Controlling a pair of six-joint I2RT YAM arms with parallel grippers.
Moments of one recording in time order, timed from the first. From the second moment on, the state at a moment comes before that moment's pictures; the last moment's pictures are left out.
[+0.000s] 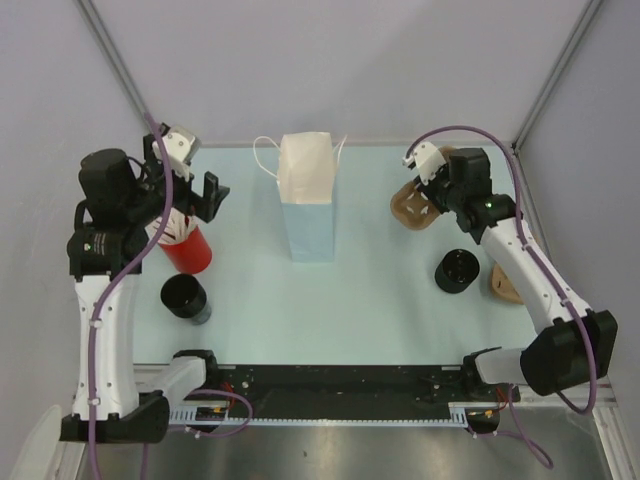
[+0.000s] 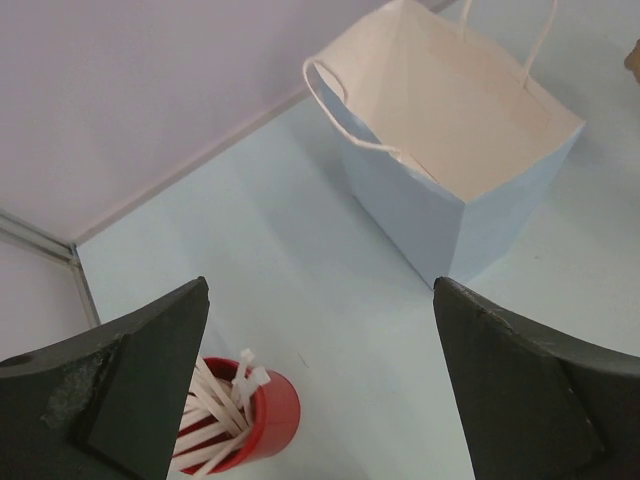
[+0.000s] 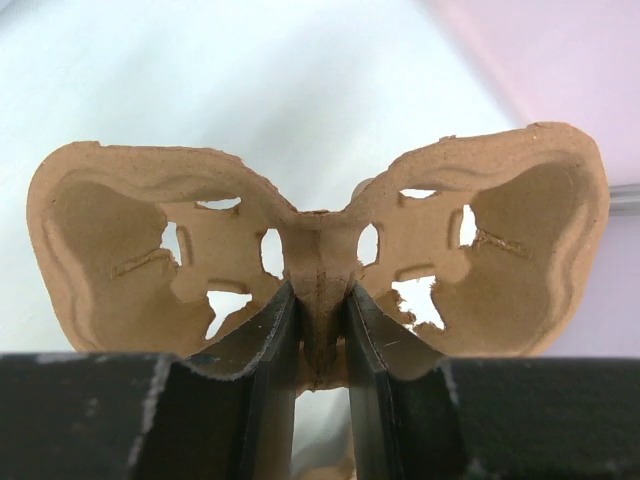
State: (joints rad) left arm 0.02 1.01 1.47 -0.78 0.50 0.37; right arm 0.28 1.36 1.24 -0.51 -0.05 -0.59
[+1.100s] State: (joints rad) left arm -0.21 1.65 2.01 -0.90 0.38 0.23; right arm 0.49 1.30 1.76 -0.33 0.20 -0.52
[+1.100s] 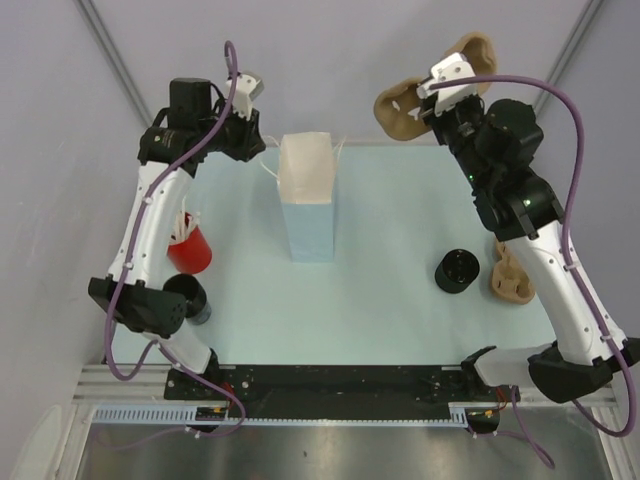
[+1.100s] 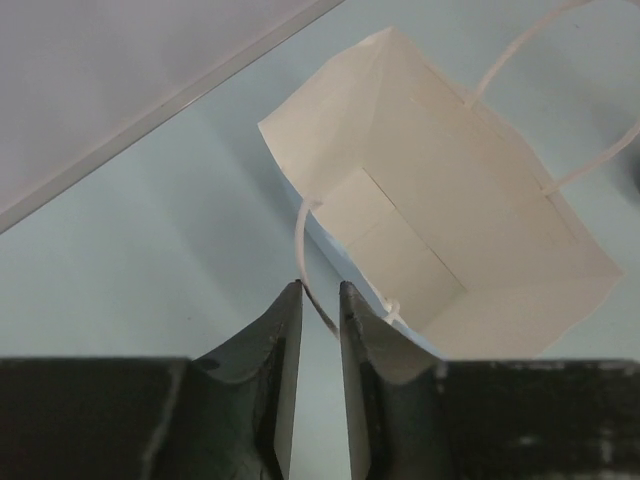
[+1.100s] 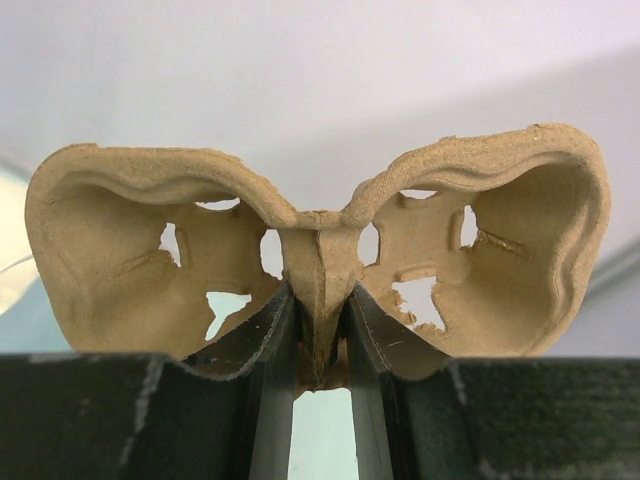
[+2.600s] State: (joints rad) left arm -0.52 1.72 2.18 -0.96 0.24 0.34; right arm 0.76 1.44 1.54 -0.32 0.31 -0.53
